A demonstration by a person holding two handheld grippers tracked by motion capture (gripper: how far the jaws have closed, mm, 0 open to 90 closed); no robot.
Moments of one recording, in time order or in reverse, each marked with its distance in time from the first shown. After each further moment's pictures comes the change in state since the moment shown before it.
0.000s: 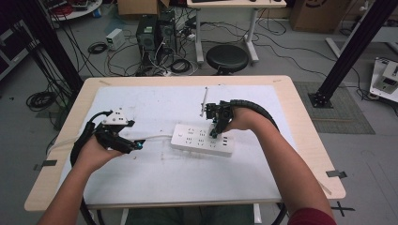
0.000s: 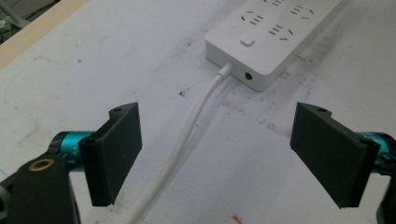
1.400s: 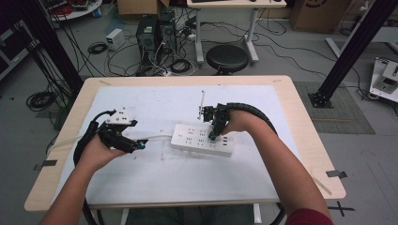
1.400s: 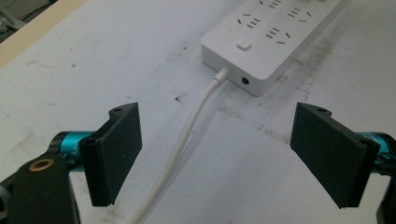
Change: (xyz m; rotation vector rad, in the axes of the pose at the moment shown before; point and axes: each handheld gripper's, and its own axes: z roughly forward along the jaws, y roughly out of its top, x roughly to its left) left arm -0.002 0.003 0.004 0.002 -0.006 0.001; right arm 0.001 0.005 0.013 0.035 0.005 0.015
